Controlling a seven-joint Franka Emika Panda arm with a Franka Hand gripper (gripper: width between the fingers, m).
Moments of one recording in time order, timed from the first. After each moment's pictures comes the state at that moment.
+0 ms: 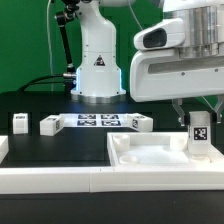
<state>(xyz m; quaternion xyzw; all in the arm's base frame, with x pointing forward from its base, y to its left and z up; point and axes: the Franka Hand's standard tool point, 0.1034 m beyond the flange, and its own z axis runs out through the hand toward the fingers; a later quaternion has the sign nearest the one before) 0.630 0.112 0.088 -0.99 0.13 0.01 0.07</state>
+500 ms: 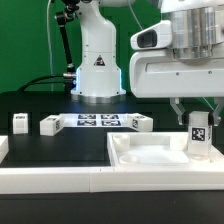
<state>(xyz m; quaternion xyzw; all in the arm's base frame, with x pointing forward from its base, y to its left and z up) 0.631 0.110 0.087 -0.94 0.34 0.03 0.08</state>
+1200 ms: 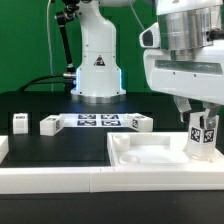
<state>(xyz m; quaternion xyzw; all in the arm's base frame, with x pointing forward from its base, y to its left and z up) 0.631 0.108 0.086 -0.82 0.57 0.05 0.07</state>
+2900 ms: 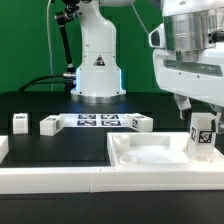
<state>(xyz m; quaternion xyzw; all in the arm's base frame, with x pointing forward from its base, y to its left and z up) 0.629 0.117 0.085 -0.82 0.56 0.05 0.07</state>
